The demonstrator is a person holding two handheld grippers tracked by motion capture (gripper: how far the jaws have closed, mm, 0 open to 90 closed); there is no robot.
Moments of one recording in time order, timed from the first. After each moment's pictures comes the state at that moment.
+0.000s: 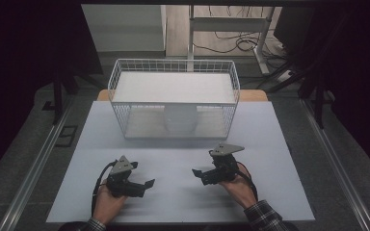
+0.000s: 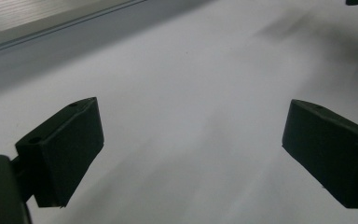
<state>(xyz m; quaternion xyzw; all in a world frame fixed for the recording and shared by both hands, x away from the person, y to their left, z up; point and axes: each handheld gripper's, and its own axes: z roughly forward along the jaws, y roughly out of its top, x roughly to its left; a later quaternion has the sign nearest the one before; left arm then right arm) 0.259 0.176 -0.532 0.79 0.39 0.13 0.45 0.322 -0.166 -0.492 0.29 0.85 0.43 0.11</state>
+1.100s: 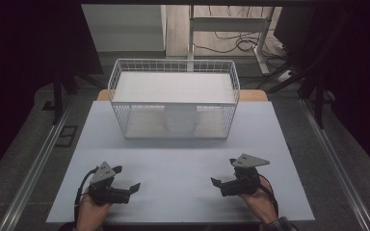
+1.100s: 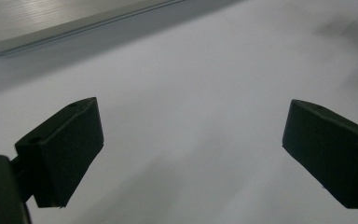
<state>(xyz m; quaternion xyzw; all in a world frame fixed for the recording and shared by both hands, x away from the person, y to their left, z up) 0.226 0.214 -0.523 0.77 0.42 0.16 0.46 0.287 -0.221 -0.487 0.33 0.83 0.43 0.14</state>
